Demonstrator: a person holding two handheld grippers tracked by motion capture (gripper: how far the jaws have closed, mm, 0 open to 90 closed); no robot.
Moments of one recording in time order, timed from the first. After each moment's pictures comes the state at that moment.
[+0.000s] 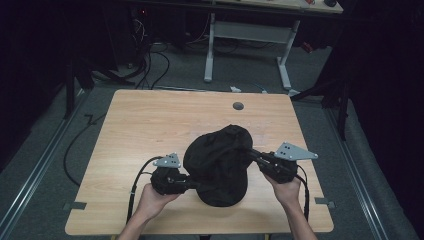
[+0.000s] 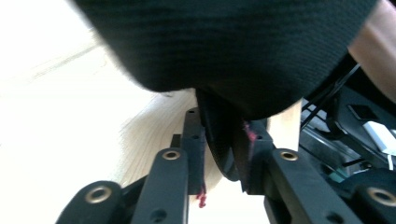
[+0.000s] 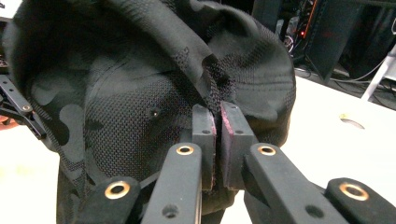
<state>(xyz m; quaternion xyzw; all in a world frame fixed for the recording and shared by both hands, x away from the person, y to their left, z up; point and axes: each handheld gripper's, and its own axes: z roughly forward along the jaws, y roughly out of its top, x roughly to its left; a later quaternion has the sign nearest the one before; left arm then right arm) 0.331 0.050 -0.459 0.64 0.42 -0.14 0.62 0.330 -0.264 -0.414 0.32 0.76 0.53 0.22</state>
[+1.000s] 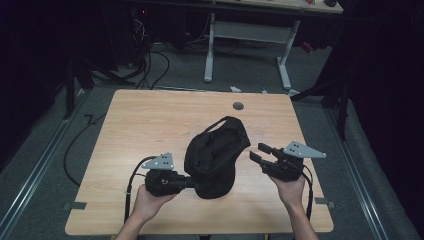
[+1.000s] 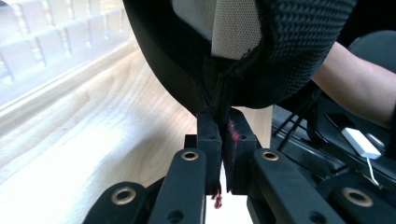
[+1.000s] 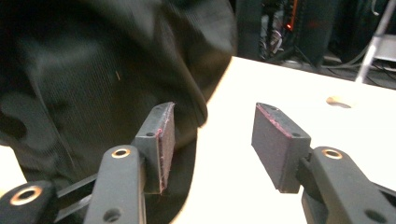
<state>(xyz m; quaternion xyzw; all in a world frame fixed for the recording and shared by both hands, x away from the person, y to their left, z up) 0.316 0.062 -0.433 0.62 0.39 -0.14 0.67 0.334 -0.284 -0.422 0.38 0.73 0.54 0.20</state>
